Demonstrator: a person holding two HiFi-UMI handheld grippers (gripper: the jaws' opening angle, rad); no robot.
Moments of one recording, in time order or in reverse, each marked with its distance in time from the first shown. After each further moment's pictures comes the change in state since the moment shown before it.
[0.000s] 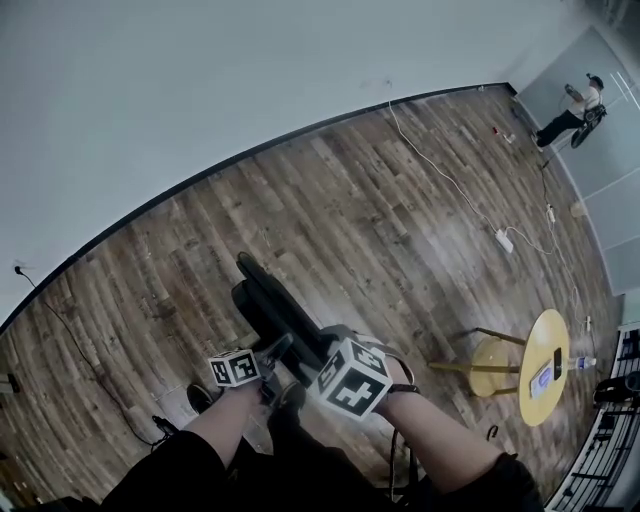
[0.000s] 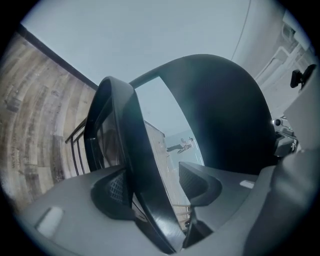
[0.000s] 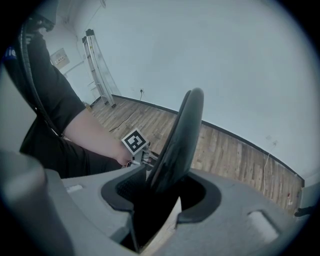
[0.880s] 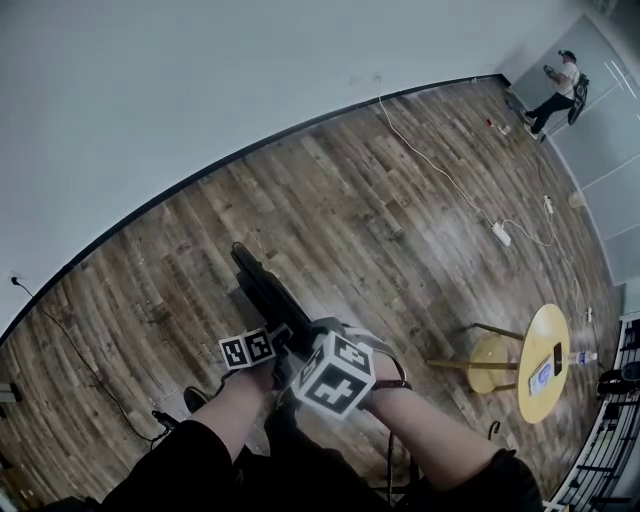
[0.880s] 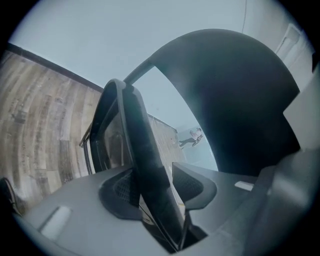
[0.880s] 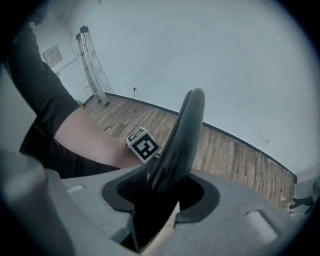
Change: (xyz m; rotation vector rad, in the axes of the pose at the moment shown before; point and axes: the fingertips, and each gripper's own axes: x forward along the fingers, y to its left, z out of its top) left arm 0.068 -0.025 0.017 0.012 0.053 0.152; right arm -0.009 -0.032 -0.003 0.020 0.023 -0.068
